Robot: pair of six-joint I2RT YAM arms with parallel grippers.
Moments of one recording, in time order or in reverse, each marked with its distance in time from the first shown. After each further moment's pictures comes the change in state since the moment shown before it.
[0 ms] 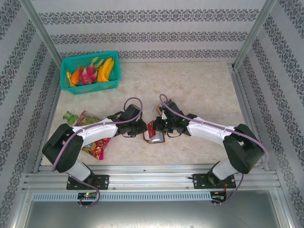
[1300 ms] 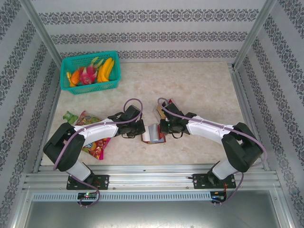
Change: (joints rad) left arm 0.005 0.018 -0.010 -0.007 -0.008 0.018; right arm -0.013 0.021 0.021 -0.171 0.205 -0.144
